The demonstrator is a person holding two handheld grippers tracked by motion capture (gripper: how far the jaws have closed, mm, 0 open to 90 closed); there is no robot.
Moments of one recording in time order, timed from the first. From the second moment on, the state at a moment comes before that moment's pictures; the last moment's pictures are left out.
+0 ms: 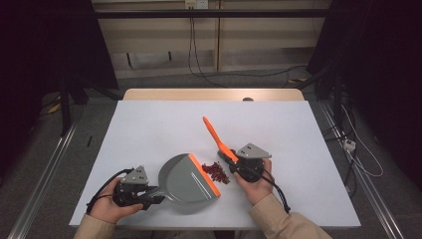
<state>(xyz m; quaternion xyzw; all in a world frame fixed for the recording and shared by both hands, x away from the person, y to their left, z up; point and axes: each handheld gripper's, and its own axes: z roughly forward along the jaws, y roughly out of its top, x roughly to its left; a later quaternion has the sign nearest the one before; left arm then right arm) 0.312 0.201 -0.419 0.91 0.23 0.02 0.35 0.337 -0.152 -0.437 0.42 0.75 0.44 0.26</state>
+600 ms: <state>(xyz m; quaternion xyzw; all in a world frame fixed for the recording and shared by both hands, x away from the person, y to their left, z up) 0.311 0.201 -0.417 0.91 0.22 0.01 0.35 0.334 -0.143 -0.438 0.42 0.75 0.44 0.26</state>
